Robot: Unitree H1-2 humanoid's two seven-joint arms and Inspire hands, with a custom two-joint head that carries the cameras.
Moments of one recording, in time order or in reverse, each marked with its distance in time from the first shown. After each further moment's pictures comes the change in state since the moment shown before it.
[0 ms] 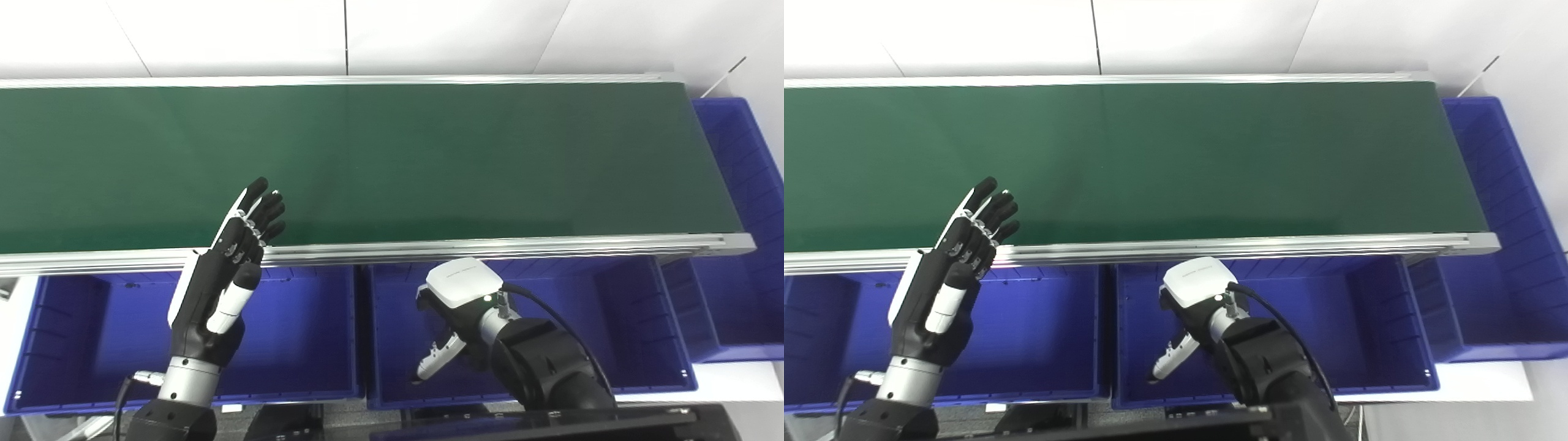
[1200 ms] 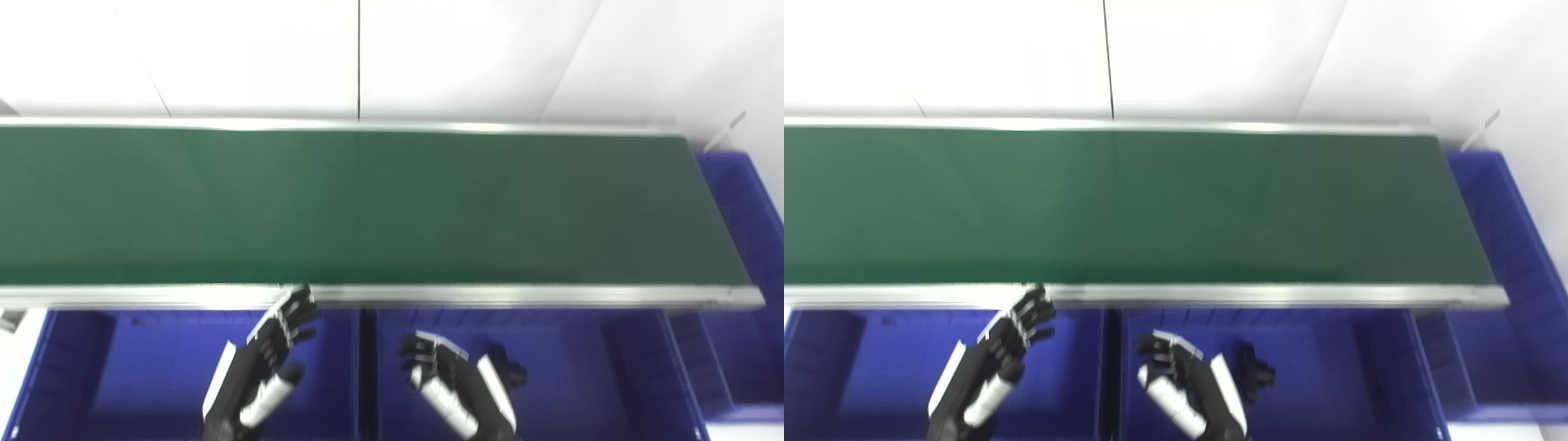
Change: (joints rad) left arm 0.091 -0.007 -0.062 0.231 0.093 -0.213 -0.002; right arm 0.449 0.306 -0.298 0.270 1.220 -0.343 -0.762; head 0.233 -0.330
